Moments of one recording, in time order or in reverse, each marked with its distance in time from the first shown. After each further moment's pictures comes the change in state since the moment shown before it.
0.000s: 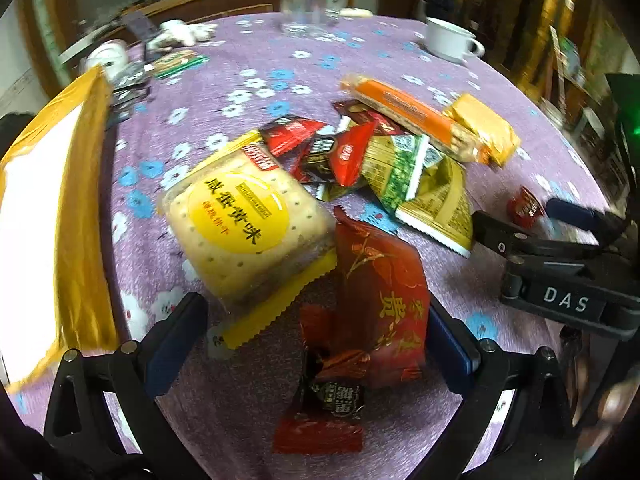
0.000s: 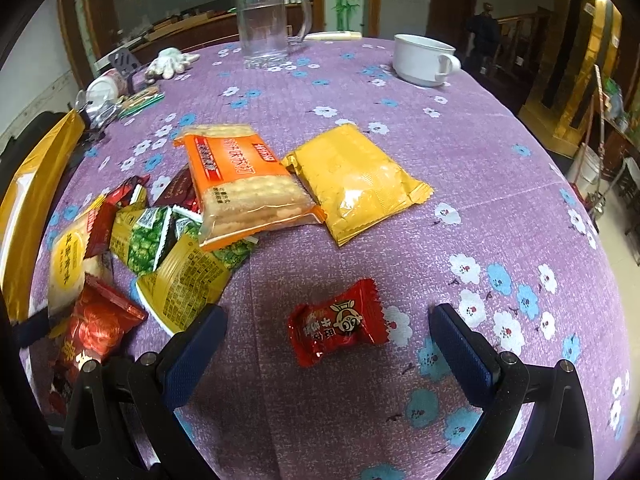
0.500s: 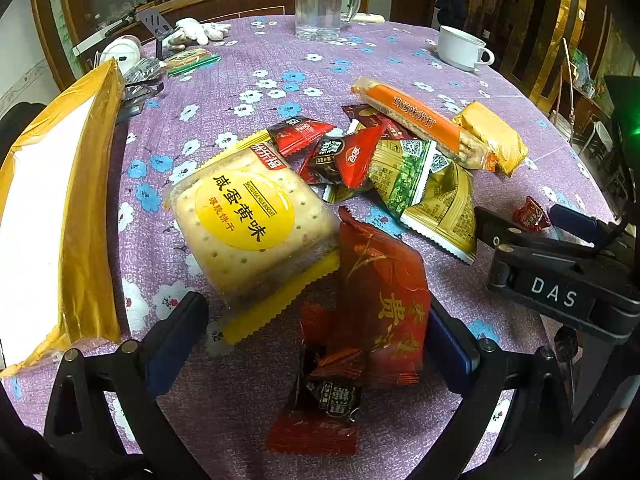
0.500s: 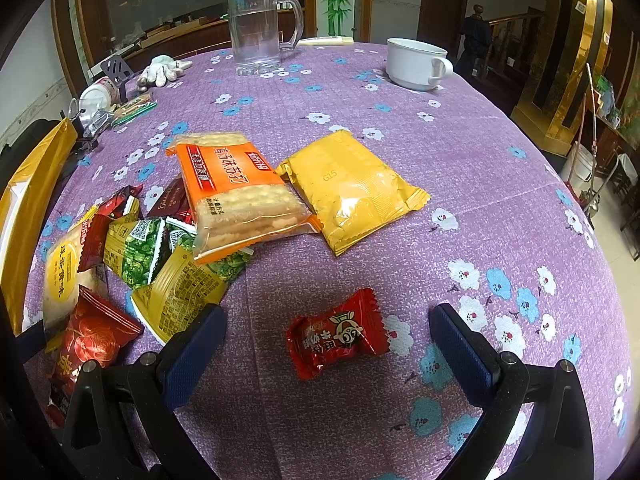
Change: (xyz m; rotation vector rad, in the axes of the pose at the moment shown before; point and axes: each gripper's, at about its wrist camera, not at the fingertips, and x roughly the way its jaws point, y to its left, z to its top) left arm -0.005 -0.007 -0.007 -0.083 -0.030 0.052; right arm 0.002 0.002 0.000 0.038 -0.026 -0.036
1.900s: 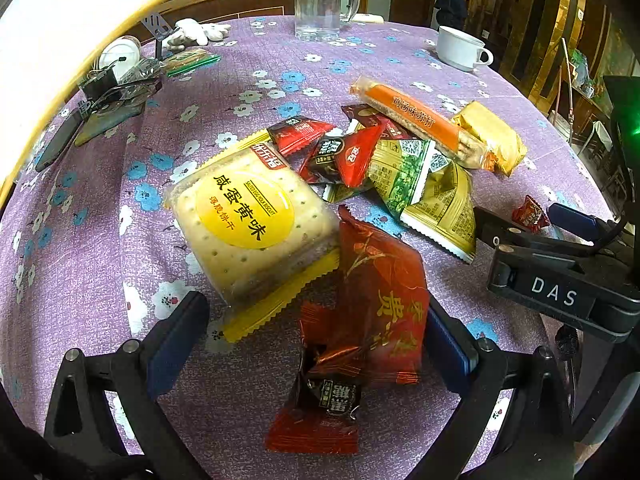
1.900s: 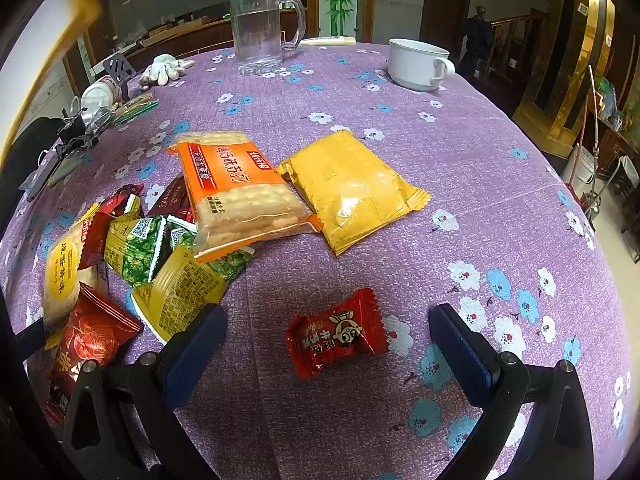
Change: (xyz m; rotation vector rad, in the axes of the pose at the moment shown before) left arm 0.001 0.000 0.000 0.006 -0.002 -0.002; right arm 0.000 0.002 0.003 -0.007 -0.002 0.003
